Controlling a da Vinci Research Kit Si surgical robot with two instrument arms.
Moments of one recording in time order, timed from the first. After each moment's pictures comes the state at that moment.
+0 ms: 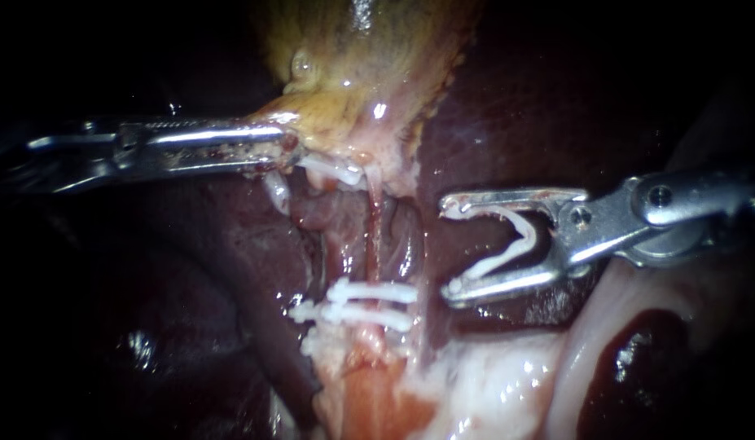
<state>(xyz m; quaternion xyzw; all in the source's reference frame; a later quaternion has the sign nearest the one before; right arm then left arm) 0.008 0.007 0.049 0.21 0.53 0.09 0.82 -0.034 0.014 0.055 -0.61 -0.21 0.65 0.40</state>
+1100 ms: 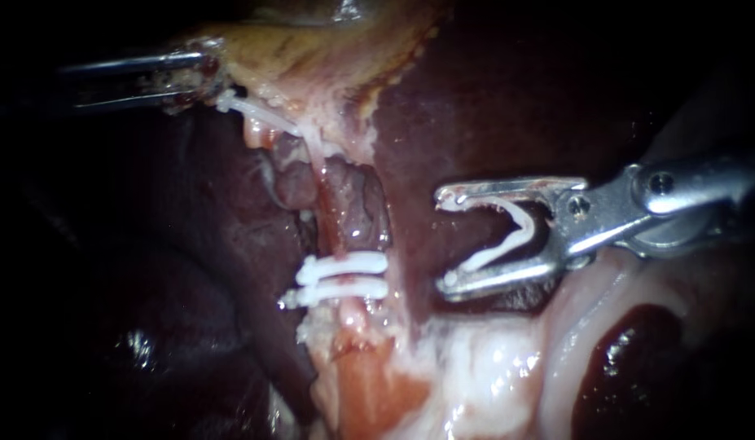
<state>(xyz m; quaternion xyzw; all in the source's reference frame) 0.011 0.008 0.049 0.22 0.52 0.11 0.82 -0.027 0.018 0.047 -0.63 -0.19 0.64 0.40</state>
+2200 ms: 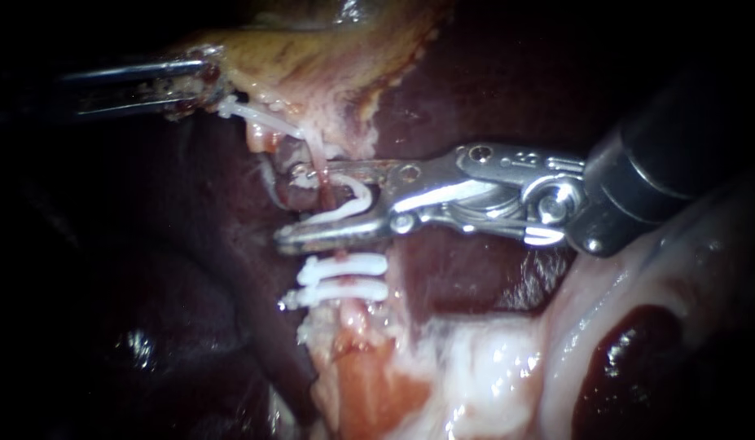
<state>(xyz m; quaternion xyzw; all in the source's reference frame) 0.022 0.010 0.055 0.31 0.59 0.24 0.71 -0.027 0.017 0.048 -0.63 -0.19 0.64 0.40</state>
